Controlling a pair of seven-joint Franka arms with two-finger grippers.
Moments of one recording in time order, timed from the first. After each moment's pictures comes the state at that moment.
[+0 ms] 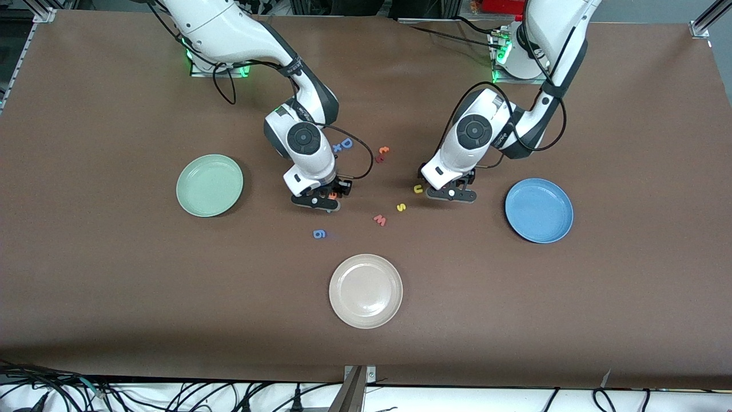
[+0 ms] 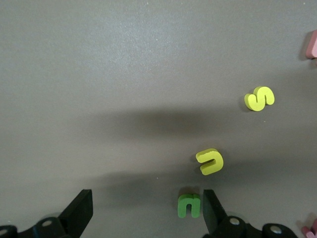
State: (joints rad) left arm -0.30 0.42 -0.26 -2.11 0.06 2.44 -0.51; right arm 0.55 0.66 0.15 -1.82 -0.07 2.50 0.89
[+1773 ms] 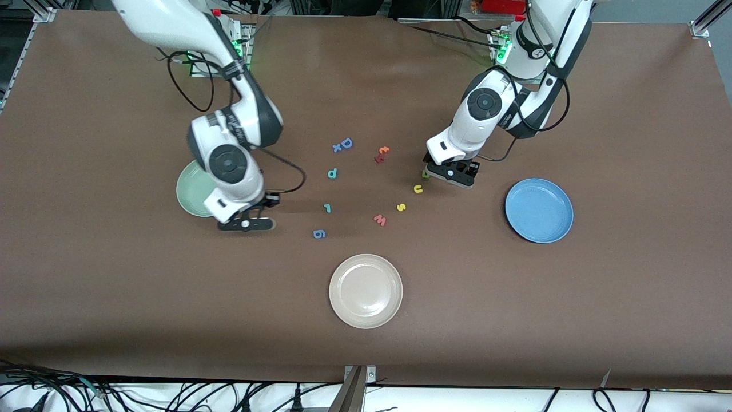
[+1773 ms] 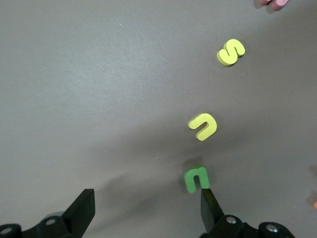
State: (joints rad) left arm -0.34 0.33 -0.23 -2.31 0.02 2.66 -0.24; right arm 0.41 0.48 -0.04 -1.80 -0.12 2.11 0.34
